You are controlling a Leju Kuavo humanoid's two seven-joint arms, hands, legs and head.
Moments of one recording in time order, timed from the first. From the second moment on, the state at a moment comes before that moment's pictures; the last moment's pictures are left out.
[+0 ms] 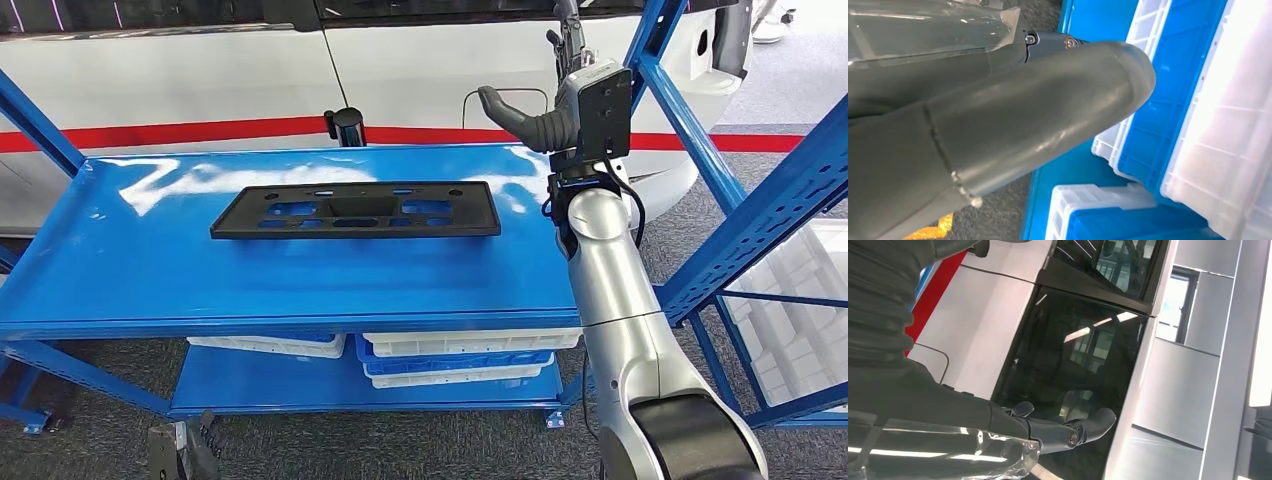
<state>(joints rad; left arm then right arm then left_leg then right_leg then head) -0.20 -0.07 0.37 -0.33 -0.02 0.11 -0.69 -0.85 0.08 0.31 -1.02 0.17 -0.05 -0.41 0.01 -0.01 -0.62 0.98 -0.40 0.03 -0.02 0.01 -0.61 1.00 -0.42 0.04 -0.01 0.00</state>
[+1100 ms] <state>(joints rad) -0.06 -0.10 0.47 -0.21 0.02 0.39 -0.33 -0.77 0.21 0.83 -0.88 0.73 -0.33 -0.26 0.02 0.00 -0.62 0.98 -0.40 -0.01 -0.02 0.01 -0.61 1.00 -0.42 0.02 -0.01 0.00</state>
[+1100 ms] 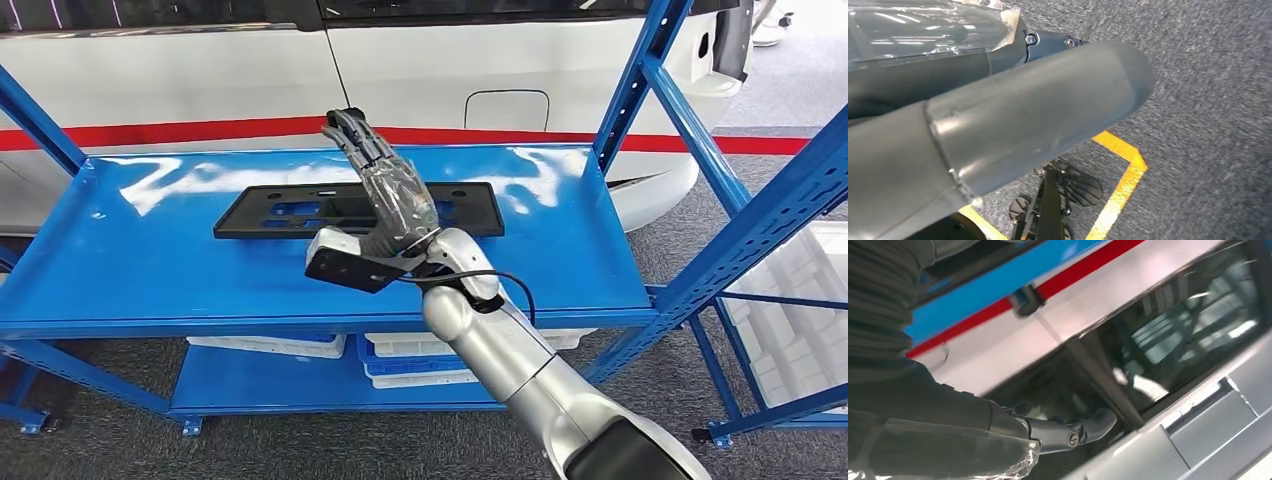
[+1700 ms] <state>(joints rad) -0.06 -0.10 0.48 -0.21 -0.03 0.32 -0.42 -0.87 0.27 0.94 -0.42 1.16 -0.47 0.10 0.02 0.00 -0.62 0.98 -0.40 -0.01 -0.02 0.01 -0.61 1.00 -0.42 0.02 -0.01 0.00</state>
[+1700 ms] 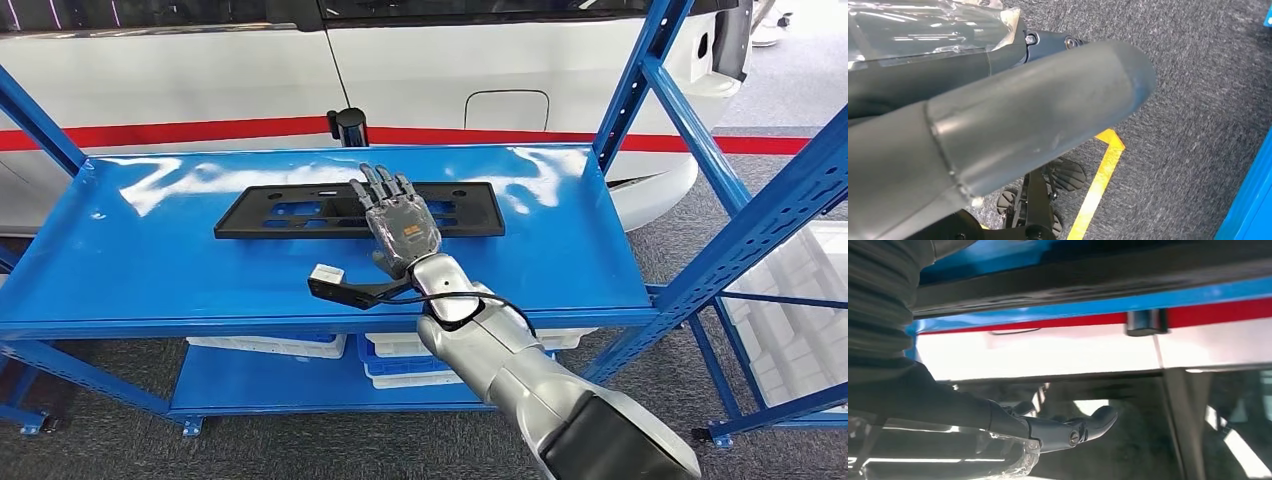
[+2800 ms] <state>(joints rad) -0.07 -0.09 0.48 -0.21 -0.07 0.23 -0.51 -0.88 0.17 0.72 -0.36 1.34 -0.44 0.23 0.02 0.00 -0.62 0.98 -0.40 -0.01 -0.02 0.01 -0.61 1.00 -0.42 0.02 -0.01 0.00</state>
